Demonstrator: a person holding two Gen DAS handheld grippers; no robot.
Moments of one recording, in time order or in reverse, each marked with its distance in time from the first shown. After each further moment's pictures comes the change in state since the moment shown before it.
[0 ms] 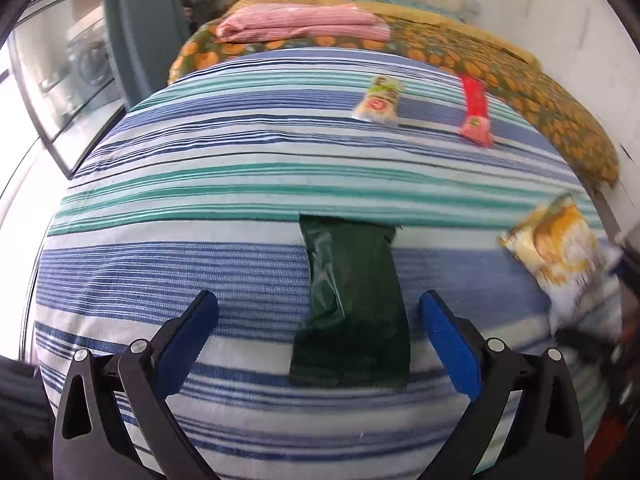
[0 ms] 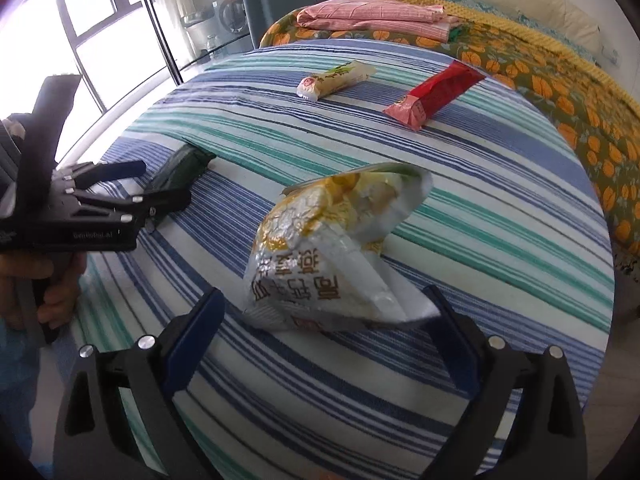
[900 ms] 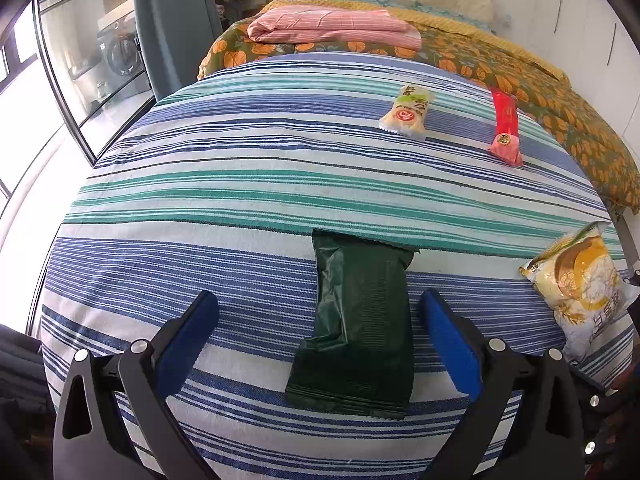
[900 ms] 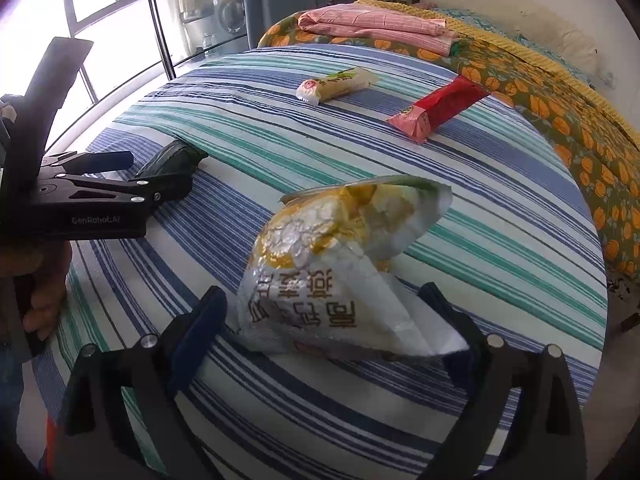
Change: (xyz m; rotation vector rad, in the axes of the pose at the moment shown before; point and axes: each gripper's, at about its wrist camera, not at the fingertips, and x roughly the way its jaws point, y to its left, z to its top) left arm 0.010 -0.005 0.012 -0.106 -0.016 0.121; right arm 0.022 0.017 0.002 -0.075 -0.033 -0.101
